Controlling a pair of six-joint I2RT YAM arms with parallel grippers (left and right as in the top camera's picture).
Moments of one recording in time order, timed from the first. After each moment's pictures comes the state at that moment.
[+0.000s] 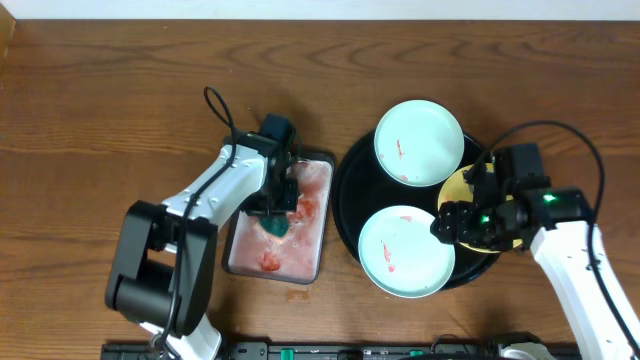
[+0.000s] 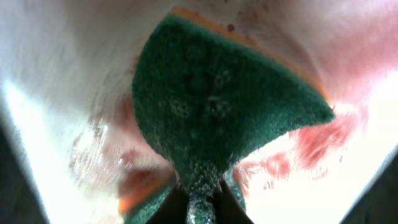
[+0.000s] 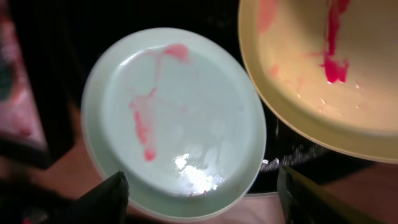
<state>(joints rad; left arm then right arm) -0.34 1.81 1.12 -0.93 0.10 -0.30 0.11 1.25 0.89 -1.03 -0.31 0.24</state>
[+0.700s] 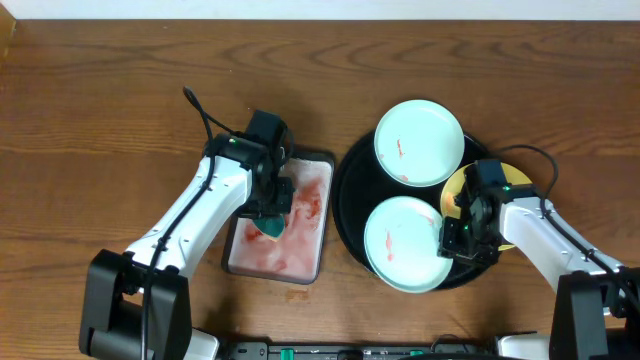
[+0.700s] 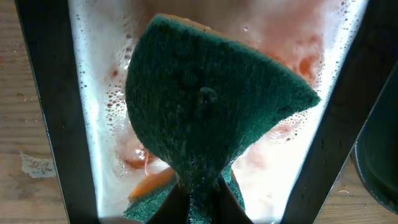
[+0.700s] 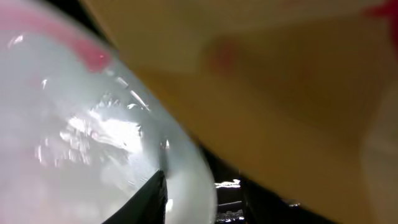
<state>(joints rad) -0.34 1.62 1.12 -1.02 0.10 -0.30 0.12 1.55 0.74 -0.84 -0.21 0.34</state>
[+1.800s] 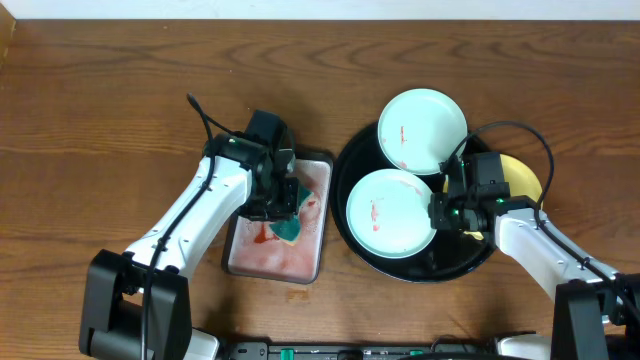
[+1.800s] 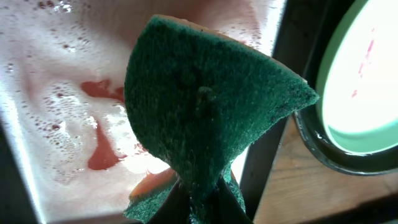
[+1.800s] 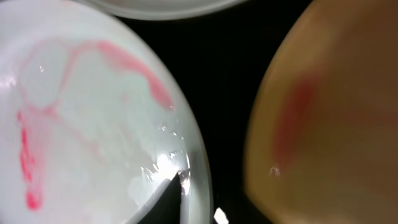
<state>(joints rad) -0.34 1.62 1.12 -1.02 0.28 -0.30 0.16 1.51 0.66 -0.35 -0.21 0.18</state>
